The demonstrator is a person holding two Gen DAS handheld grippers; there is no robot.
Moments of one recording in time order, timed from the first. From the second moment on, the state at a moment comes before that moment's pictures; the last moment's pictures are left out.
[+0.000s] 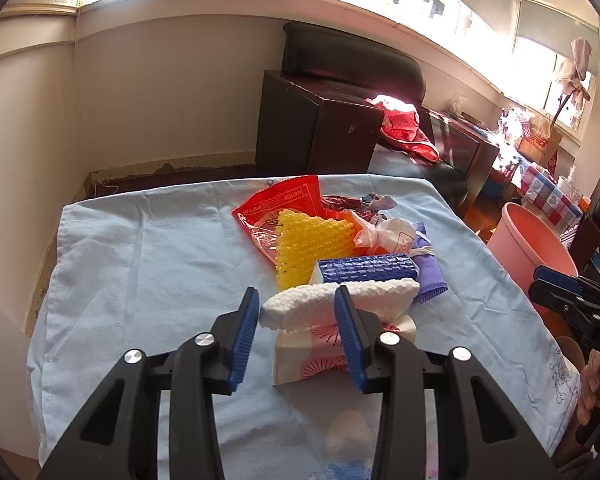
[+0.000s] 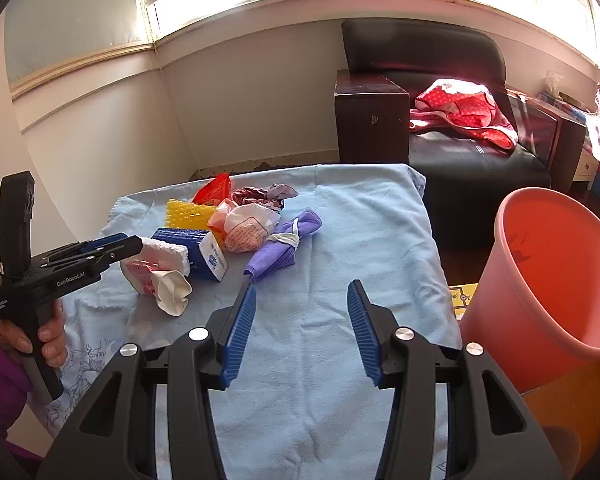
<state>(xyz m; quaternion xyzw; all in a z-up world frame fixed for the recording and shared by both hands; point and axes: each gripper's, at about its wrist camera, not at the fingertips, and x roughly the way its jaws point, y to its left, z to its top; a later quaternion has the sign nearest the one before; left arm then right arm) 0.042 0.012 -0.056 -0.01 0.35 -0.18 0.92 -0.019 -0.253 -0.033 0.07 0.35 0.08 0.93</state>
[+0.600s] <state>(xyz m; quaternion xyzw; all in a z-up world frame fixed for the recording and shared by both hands) -0.008 0.037 -0.045 -0.06 0.33 -0.18 0.93 0.046 -0.224 -0.056 0.12 0.41 0.10 0.90</state>
